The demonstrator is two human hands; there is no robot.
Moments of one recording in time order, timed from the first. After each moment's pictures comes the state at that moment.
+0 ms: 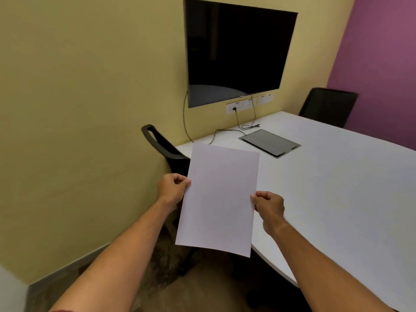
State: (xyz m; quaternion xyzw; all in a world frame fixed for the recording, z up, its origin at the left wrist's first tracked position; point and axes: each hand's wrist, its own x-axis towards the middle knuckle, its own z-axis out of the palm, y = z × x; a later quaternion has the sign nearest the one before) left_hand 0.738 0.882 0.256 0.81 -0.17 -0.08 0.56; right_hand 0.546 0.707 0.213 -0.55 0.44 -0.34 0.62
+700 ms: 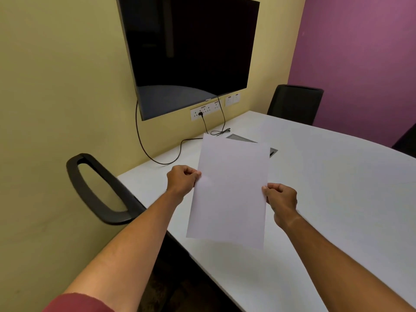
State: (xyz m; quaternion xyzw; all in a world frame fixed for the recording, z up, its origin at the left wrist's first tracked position) left_hand 0.873 0.617 0.254 0.77 -0.26 -0.18 0.56; right_hand 0.643 0.488 0.213 -0.48 0.51 -0.44 0.56
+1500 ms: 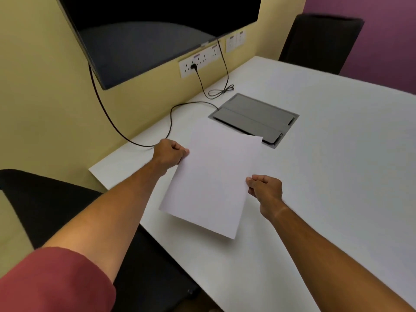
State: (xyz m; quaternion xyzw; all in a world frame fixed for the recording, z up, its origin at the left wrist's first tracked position) left_hand 1.087 0.447 0.174 0.83 -0.28 -0.24 0.42; right_hand 0.824 0.376 0.120 -0.42 0.57 -0.34 0.62
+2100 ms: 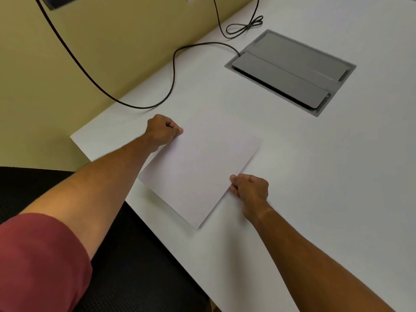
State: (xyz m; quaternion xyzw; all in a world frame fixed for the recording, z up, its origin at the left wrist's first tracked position) left_hand 1.199 0.399 0.039 0.87 -0.27 -0.27 0.31; right_hand 0.928 0.382 0.003 -0.31 0.64 -0.23 0.66
